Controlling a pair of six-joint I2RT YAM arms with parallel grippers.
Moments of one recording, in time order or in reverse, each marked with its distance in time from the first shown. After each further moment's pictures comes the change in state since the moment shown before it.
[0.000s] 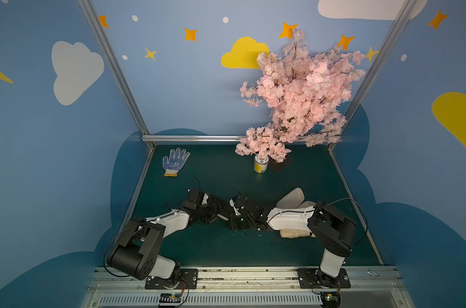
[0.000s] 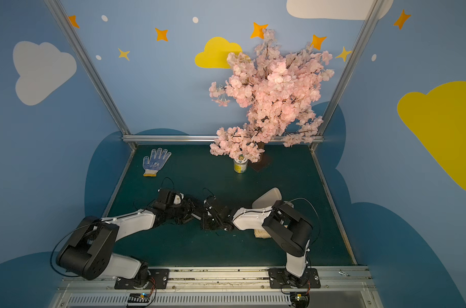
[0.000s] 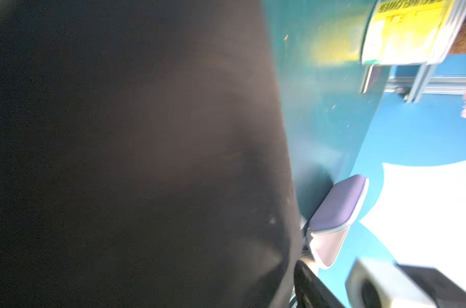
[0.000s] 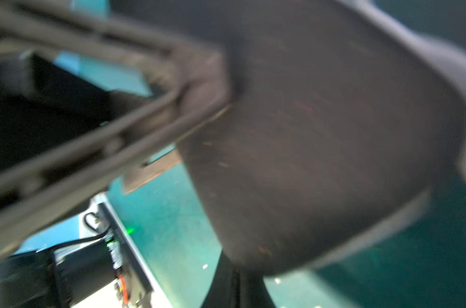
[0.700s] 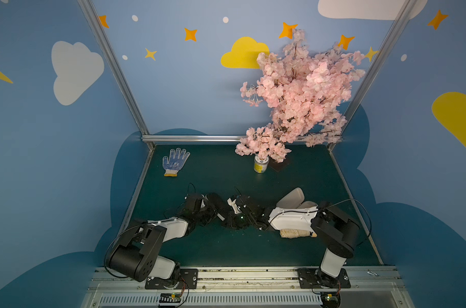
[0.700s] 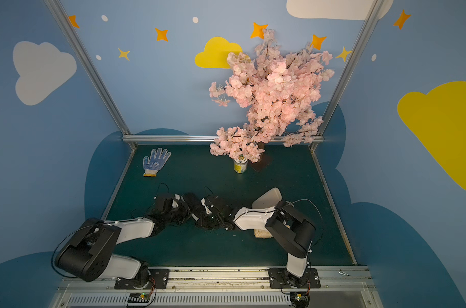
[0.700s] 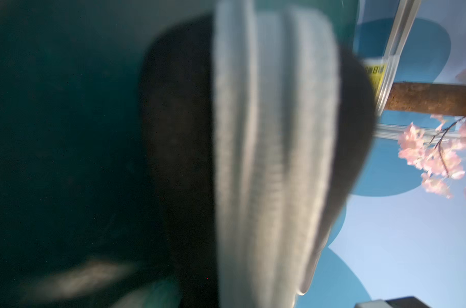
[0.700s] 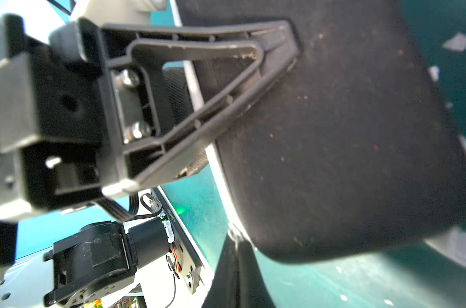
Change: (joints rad) left arm 0.003 -0.016 -0.136 0.291 -0.070 -0.176; right arm -0.018 -0.022 -0.023 0.078 -0.117 0.083
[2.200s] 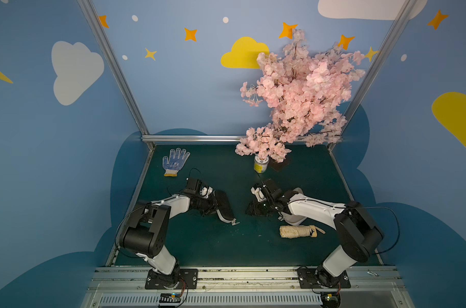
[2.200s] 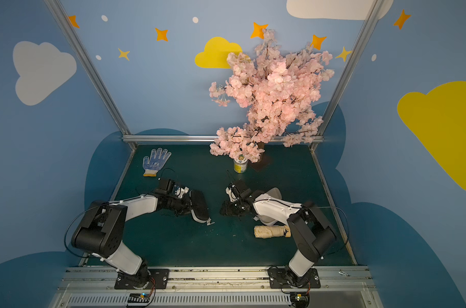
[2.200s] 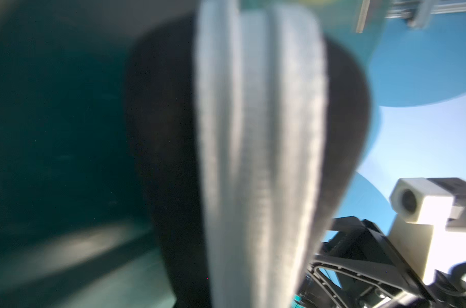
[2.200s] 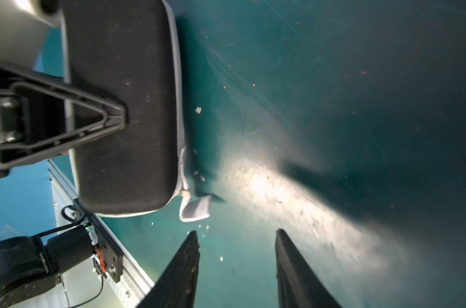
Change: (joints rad) left arm 0.118 0.198 0.389 -0.605 0.316 0.526; right arm -0.285 -0.101 0.066 -0.478 0.021 -0.376
